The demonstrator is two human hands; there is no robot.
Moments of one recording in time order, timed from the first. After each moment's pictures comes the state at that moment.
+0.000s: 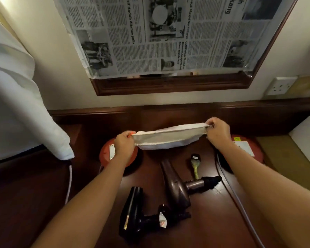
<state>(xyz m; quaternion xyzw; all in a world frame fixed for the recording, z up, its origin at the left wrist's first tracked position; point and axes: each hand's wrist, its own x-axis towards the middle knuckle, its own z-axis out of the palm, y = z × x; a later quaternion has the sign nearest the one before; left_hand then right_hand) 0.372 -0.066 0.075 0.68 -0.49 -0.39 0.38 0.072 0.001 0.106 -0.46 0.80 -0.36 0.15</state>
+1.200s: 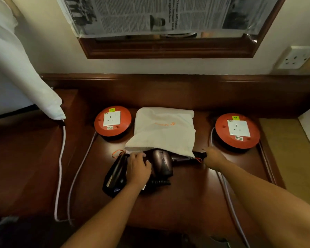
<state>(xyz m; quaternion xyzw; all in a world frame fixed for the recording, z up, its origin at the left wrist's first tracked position) 0.307 0.122 -0.024 0.72 -0.63 -0.23 0.16 0.022 0.108 -0.028 -0.58 0.75 0.00 0.33</state>
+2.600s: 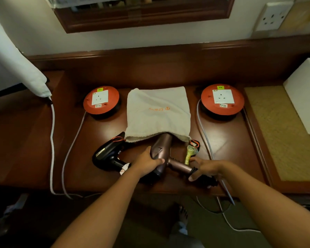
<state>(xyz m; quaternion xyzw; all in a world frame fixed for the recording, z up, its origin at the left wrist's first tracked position) 0.274 0.202 -0.048 0.64 -0.59 -0.49 0.01 0.014 0.245 -0.057 -0.37 0.61 0.06 0.70</state>
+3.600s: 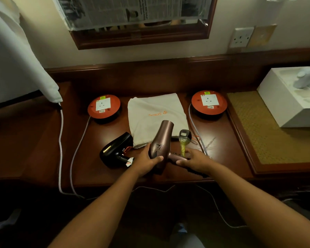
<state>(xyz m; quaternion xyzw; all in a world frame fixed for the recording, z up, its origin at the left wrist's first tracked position) 0.298 0.254 -0.004 0.54 -0.66 -0.50 0.14 0.073 0.310 0.012 -0.54 0.68 -0.14 0.47</state>
